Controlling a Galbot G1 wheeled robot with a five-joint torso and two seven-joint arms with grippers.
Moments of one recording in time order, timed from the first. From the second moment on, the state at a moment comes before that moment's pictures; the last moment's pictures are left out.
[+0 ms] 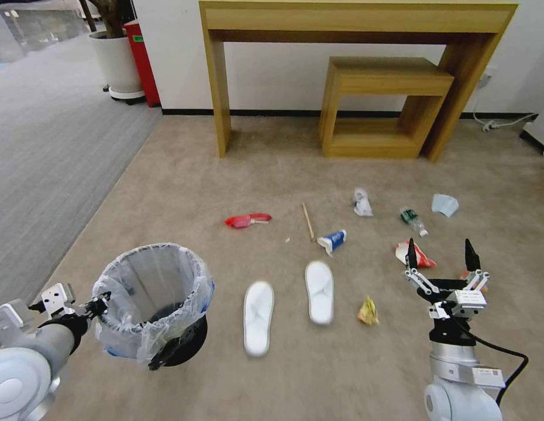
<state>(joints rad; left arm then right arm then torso) 1.56 -1.16 -0.97 -2.29 -1.30 0.74 -0.67 -1.54 1.48 0.74 2.00 0.13 0.59 -0.08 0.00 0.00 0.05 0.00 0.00</state>
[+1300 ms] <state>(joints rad) 1.56 -1.15 -0.98 -2.30 -1.30 0.74 -0.66 -1.72 1.29 0.65 2.09 0.18 0.05 0.11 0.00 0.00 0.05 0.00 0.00</state>
